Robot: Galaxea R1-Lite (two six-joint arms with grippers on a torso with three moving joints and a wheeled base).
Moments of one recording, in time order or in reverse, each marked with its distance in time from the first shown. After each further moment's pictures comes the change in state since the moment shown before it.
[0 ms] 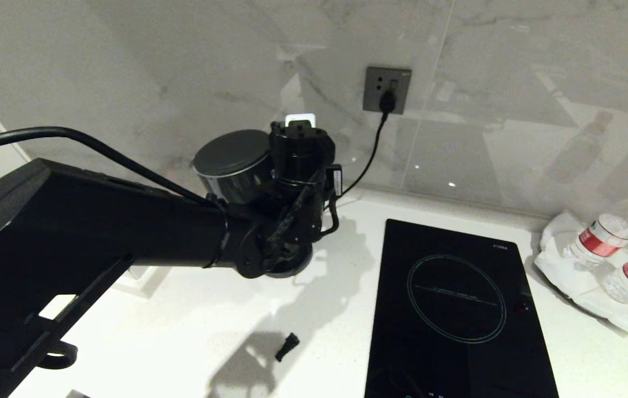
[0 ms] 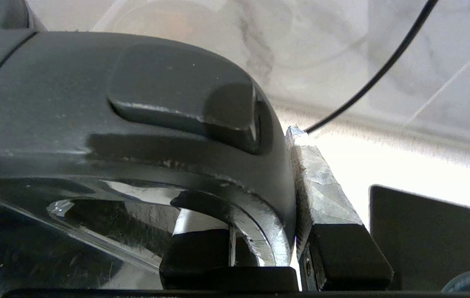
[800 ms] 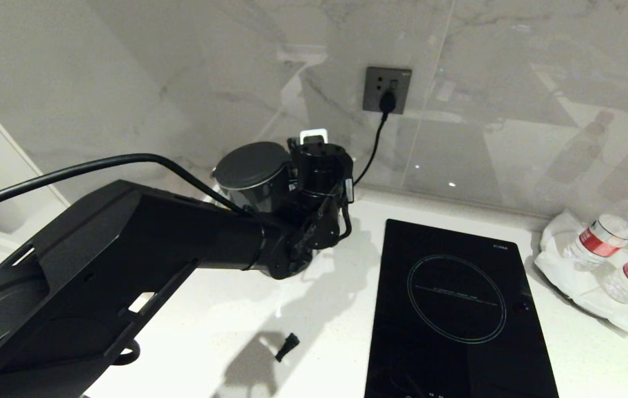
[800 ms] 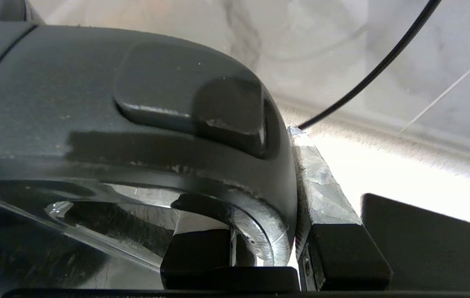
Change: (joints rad) left arm -0.002 0.145 -0.143 -0.005 0.013 -0.050; right arm 0.000 0.000 0.000 0.000 0.000 0.000
